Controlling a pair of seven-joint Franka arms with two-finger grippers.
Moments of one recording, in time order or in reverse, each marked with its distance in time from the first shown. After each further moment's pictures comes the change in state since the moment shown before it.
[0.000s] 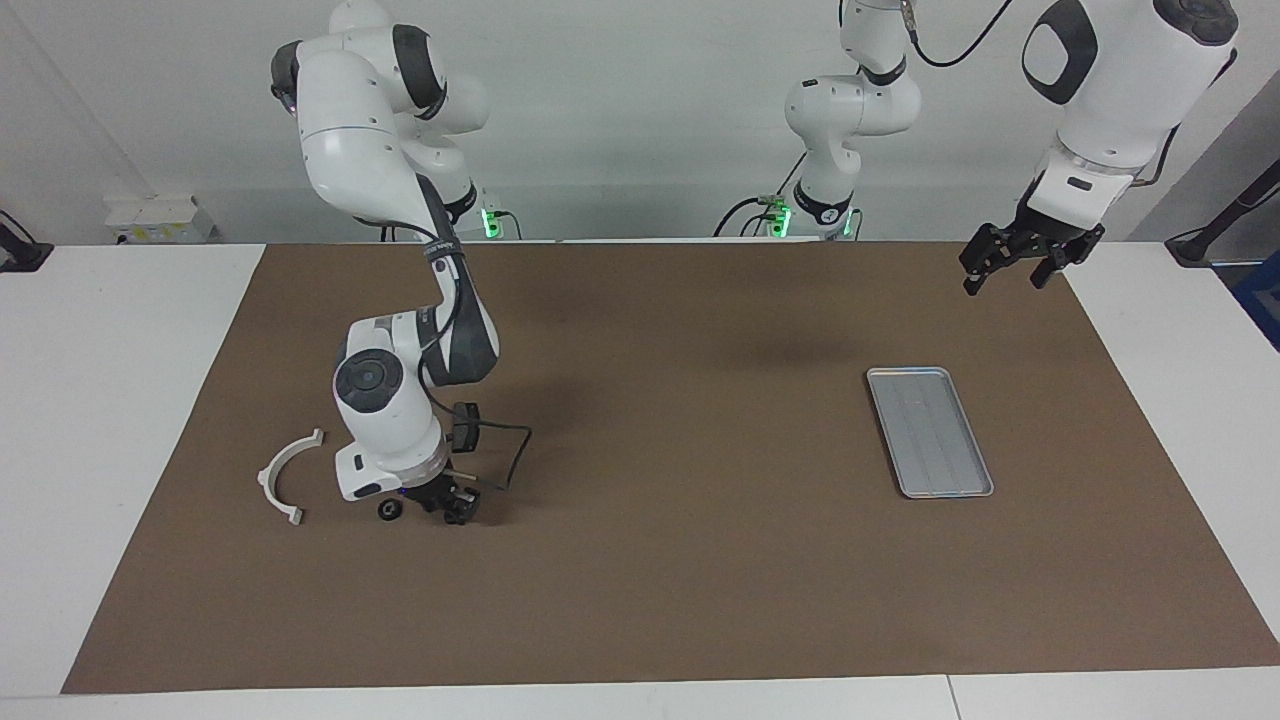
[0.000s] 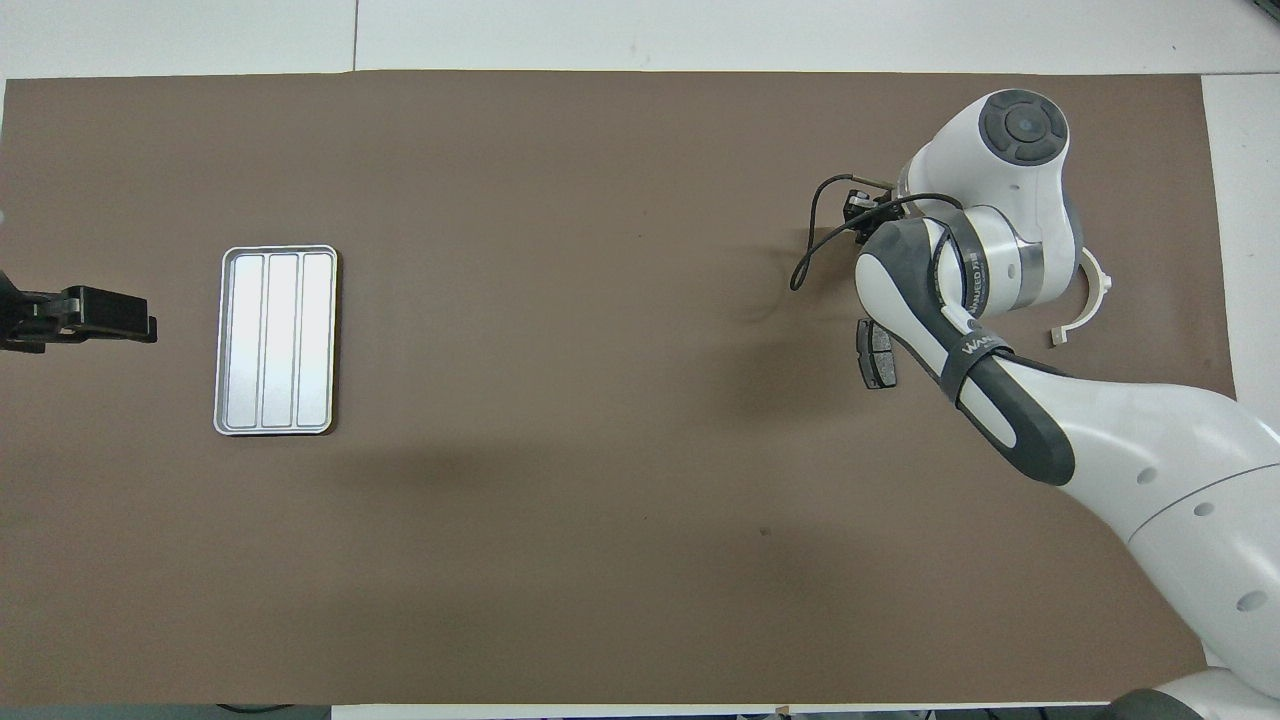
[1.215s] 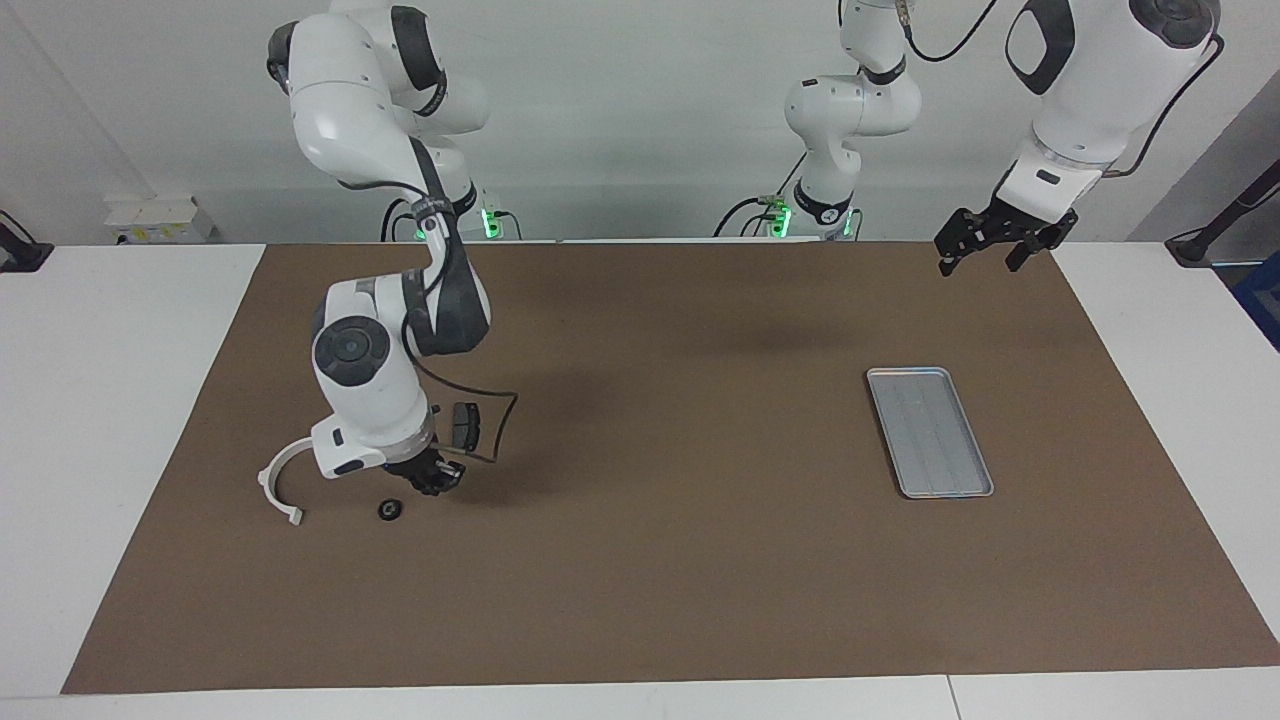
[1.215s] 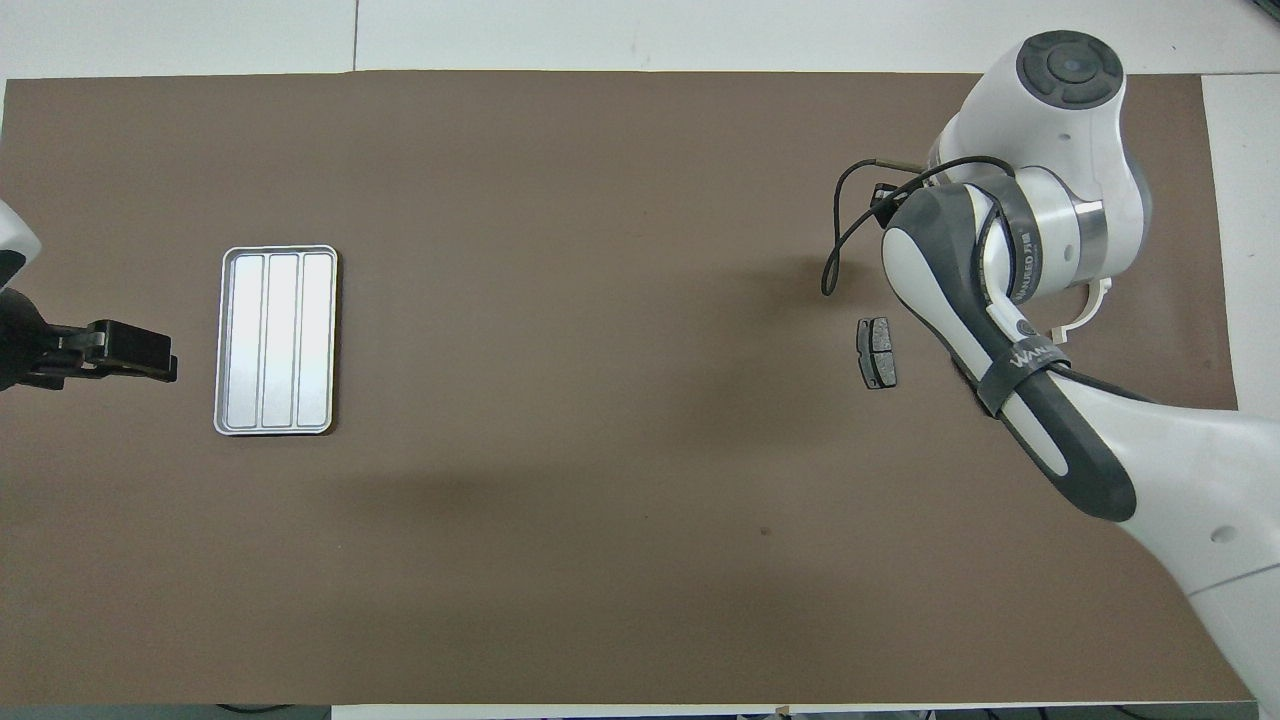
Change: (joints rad) left arm -0.016 -0.015 -0.007 0.000 0.000 -0.110 -0.007; right arm -0.001 -0.122 0.032 0.088 -0.026 -0.313 -0.042
